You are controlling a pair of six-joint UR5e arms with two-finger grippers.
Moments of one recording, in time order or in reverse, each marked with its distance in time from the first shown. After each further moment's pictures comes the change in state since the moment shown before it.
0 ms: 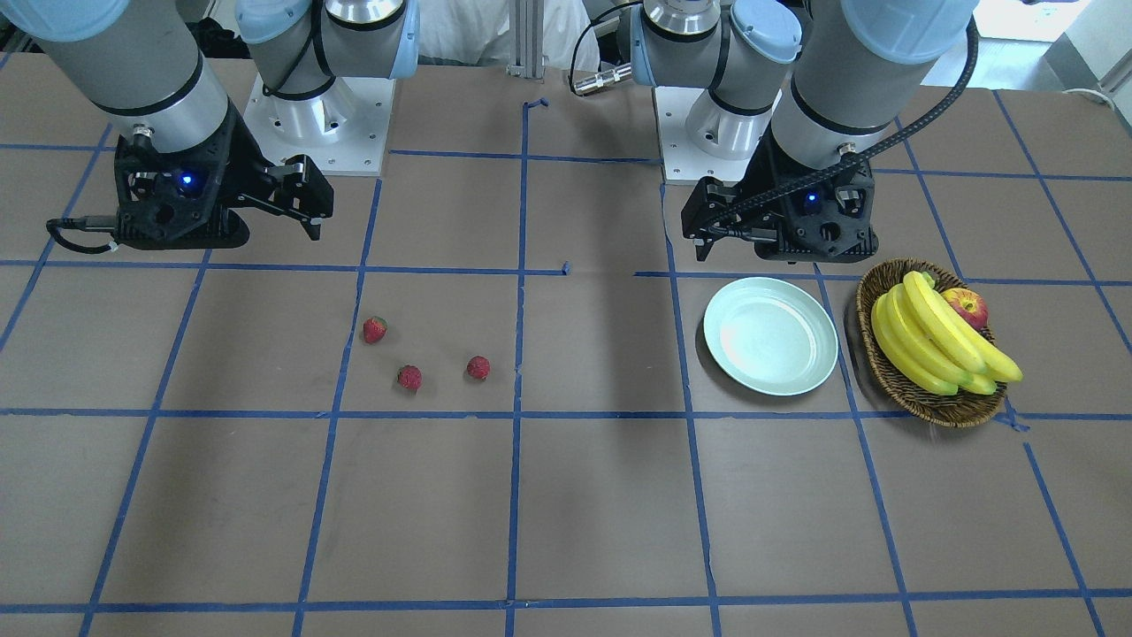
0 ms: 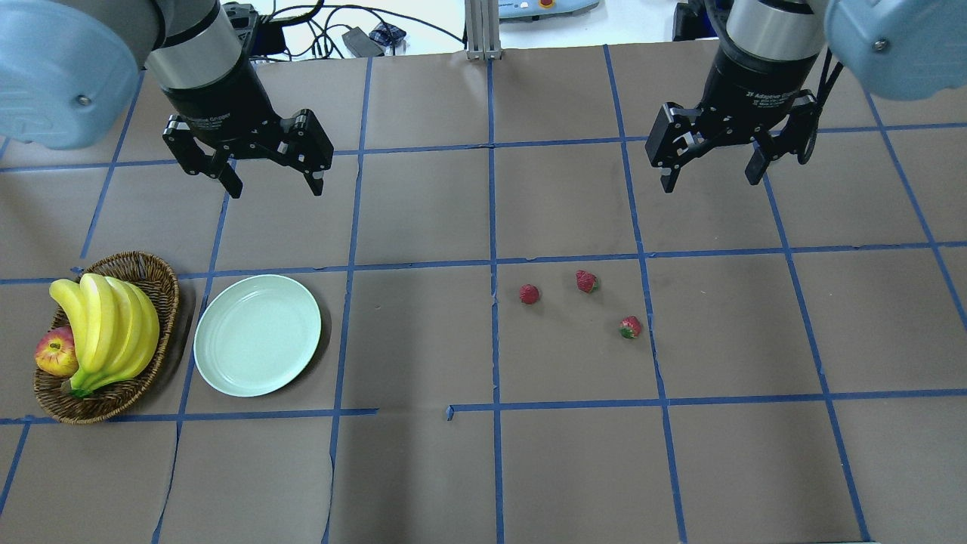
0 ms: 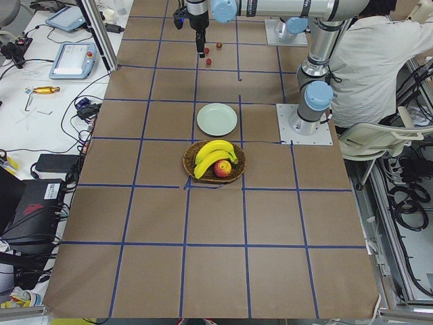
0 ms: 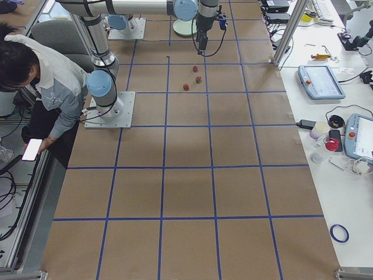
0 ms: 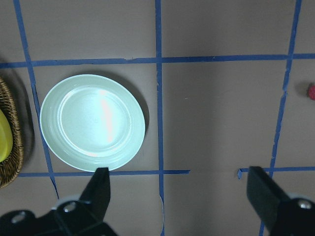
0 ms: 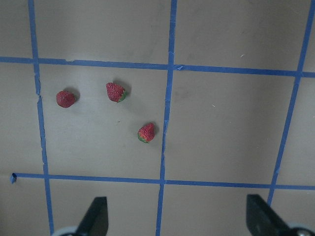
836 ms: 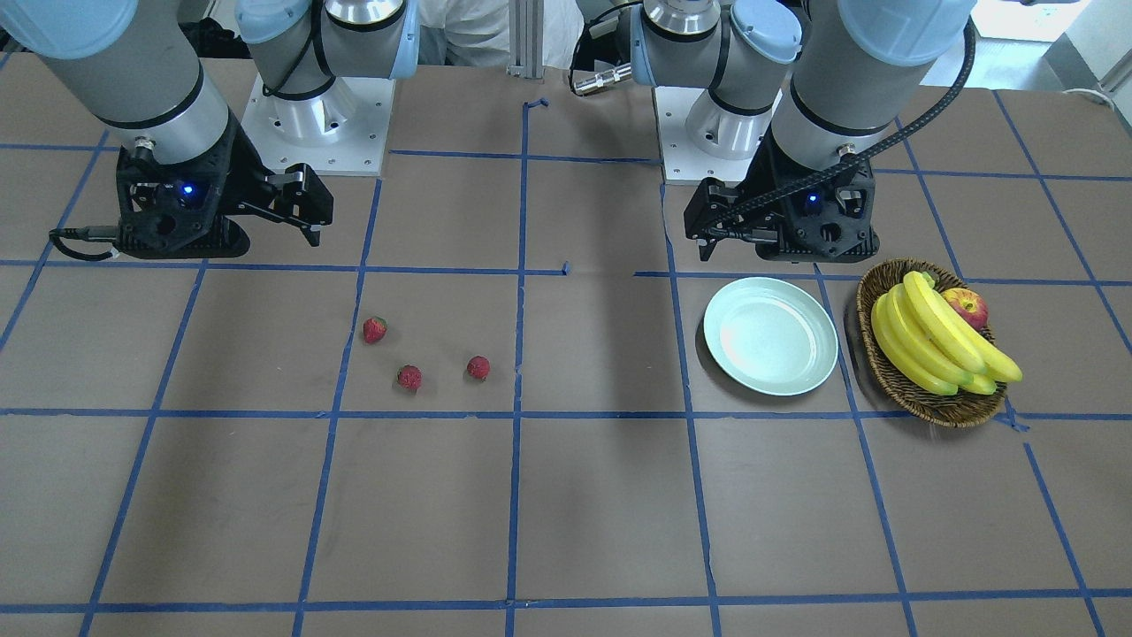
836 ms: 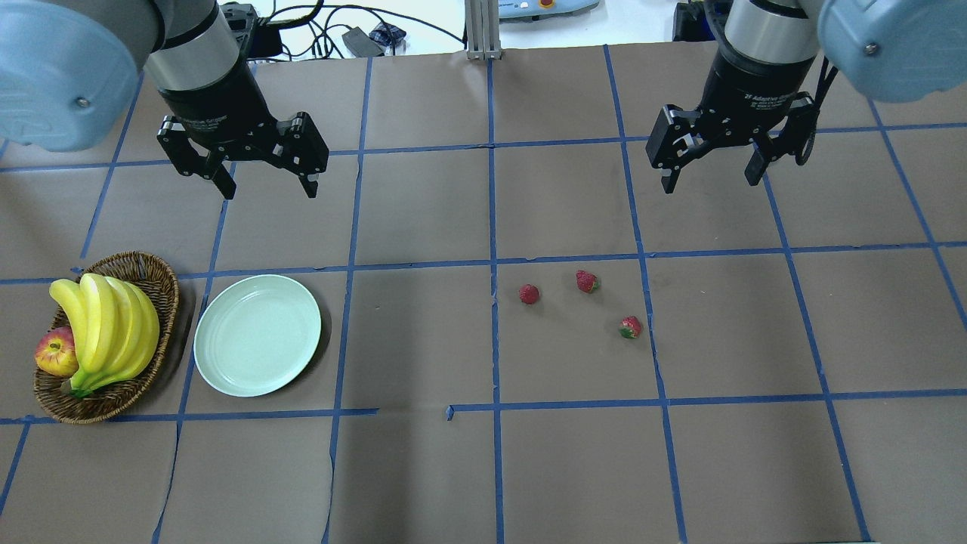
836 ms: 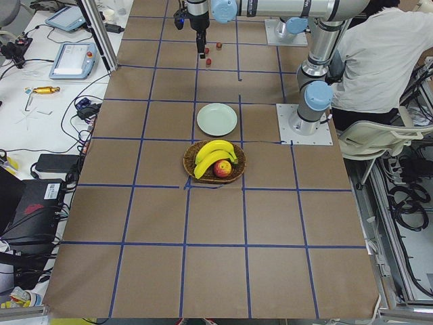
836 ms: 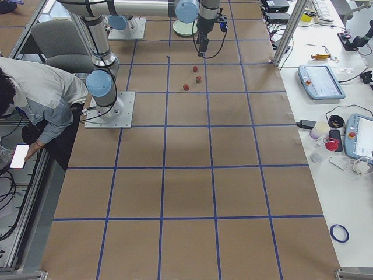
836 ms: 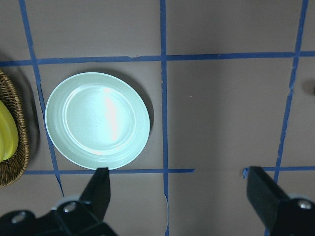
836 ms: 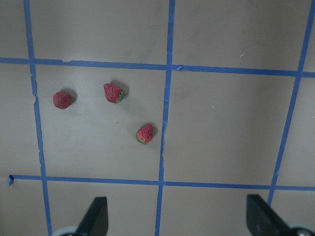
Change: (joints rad) left arm 0.000 0.004 -0.003 -0.003 0.033 -0.005; right arm -0.003 0.010 0.006 -0.014 -0.004 0.000
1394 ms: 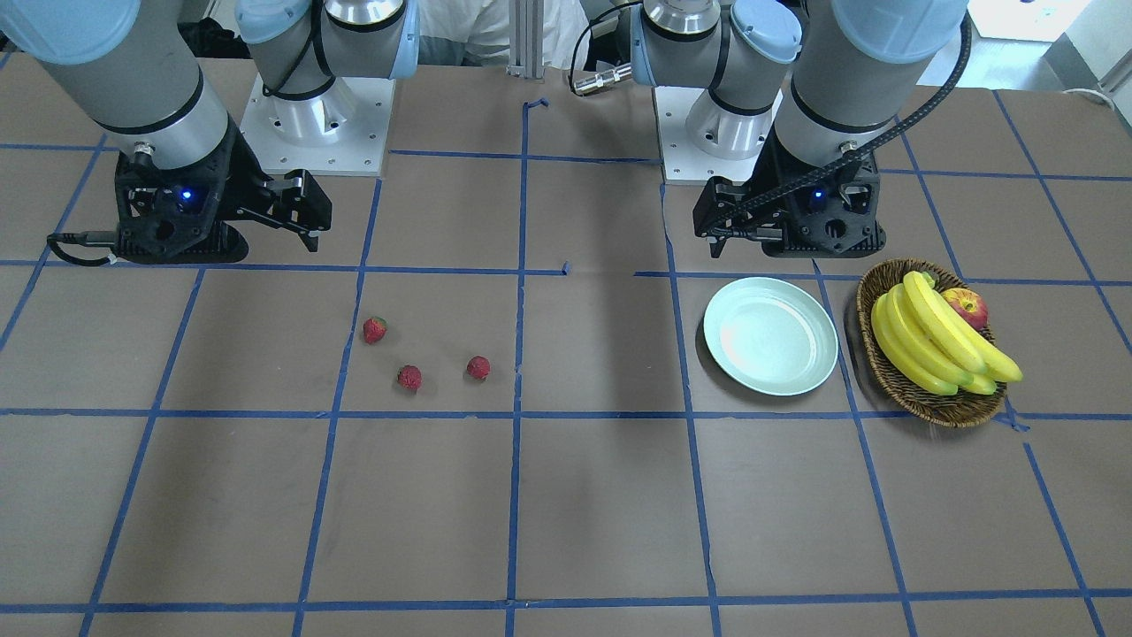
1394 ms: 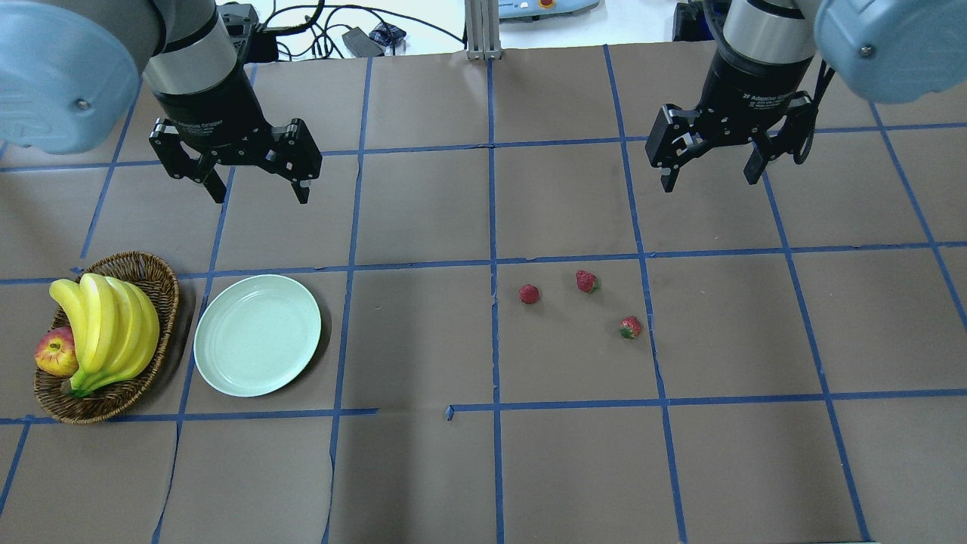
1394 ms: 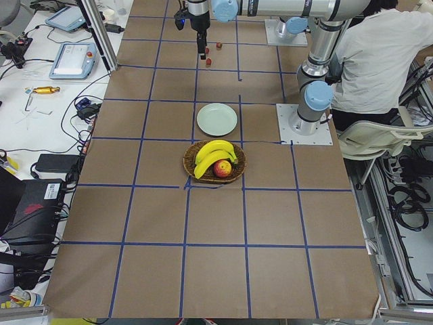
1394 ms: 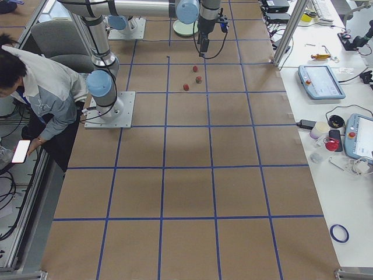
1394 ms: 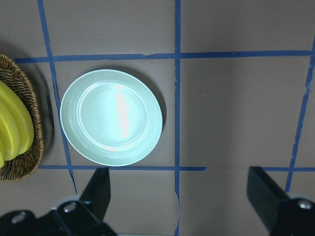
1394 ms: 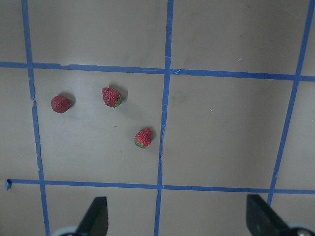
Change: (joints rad) left arm -0.003 0.004 -0.010 -0.012 0.034 -0.003; right arm 0.001 0.007 0.002 -0.011 -0.002 0.000
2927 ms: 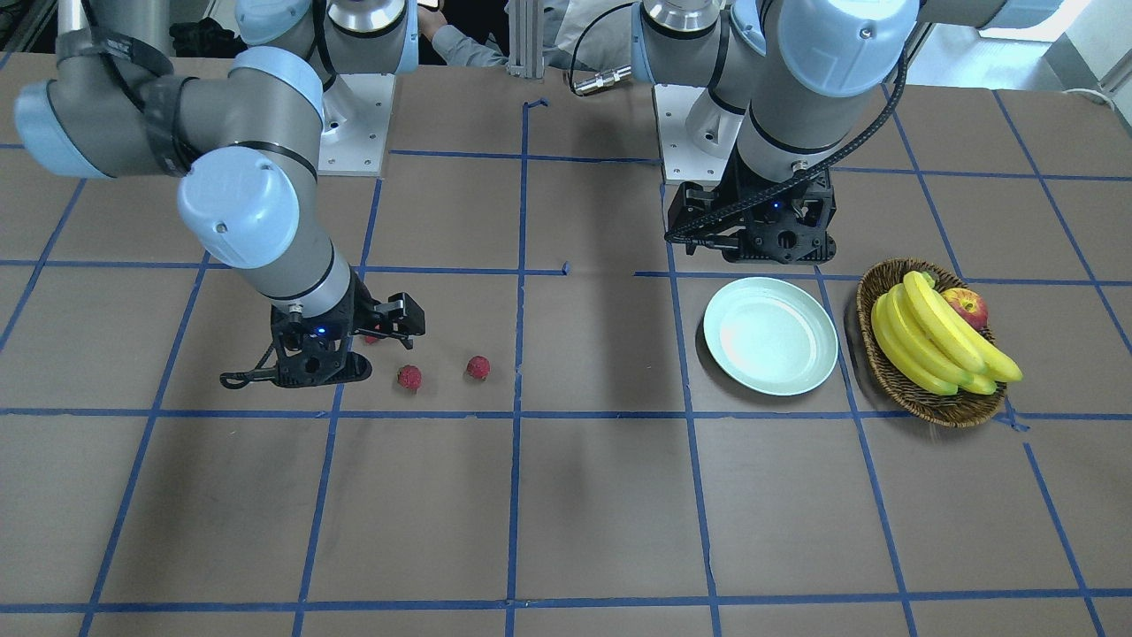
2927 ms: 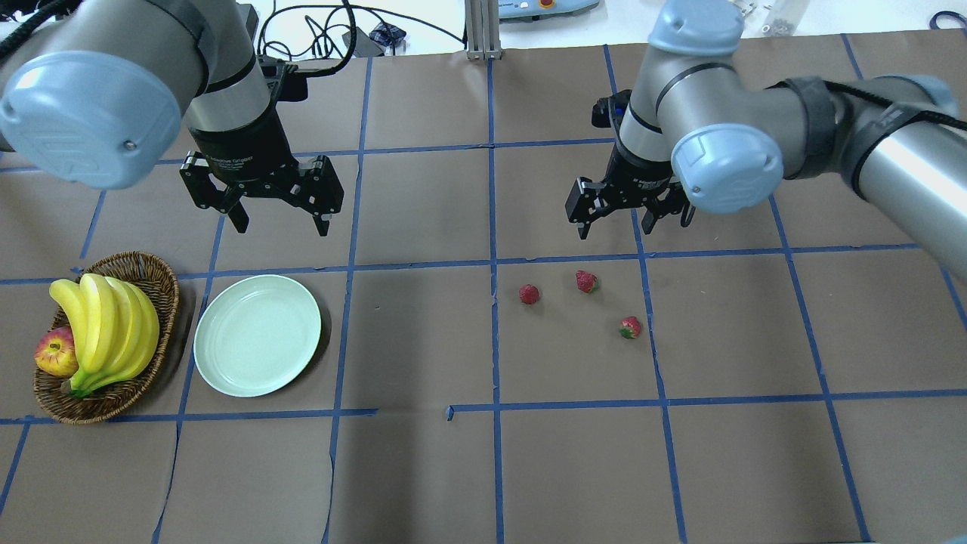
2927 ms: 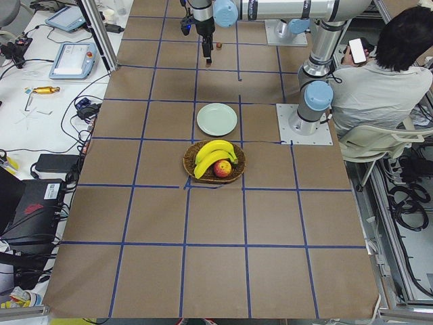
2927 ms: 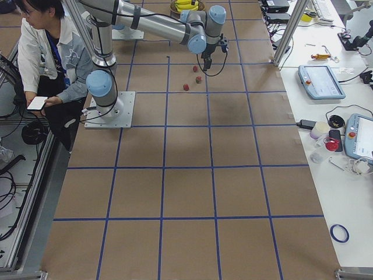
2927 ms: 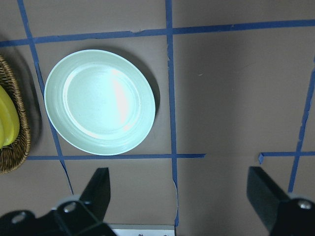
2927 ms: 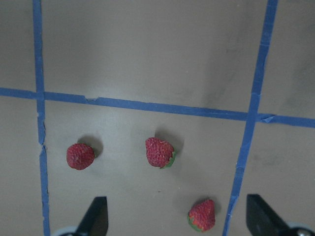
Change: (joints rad) left arm -0.034 0.002 -0.066 0.011 0.002 -0.002; right arm 0.085 0.186 0.246 -0.449 0.110 0.032
